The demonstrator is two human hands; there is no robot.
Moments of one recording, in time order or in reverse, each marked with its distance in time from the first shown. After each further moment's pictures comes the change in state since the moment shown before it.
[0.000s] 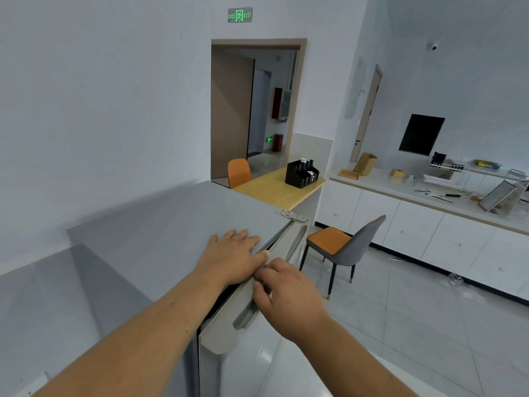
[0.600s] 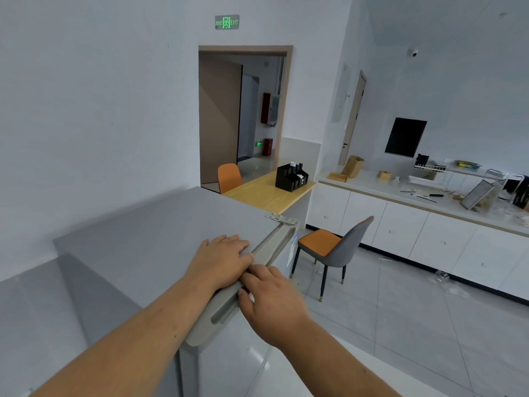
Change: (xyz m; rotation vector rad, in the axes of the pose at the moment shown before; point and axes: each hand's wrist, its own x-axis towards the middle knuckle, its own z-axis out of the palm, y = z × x) left_hand -0.001 -0.001 -0.002 -0.103 0.061 0.019; right_hand -0.002 -0.003 0.012 -0.068 -0.024 -0.053
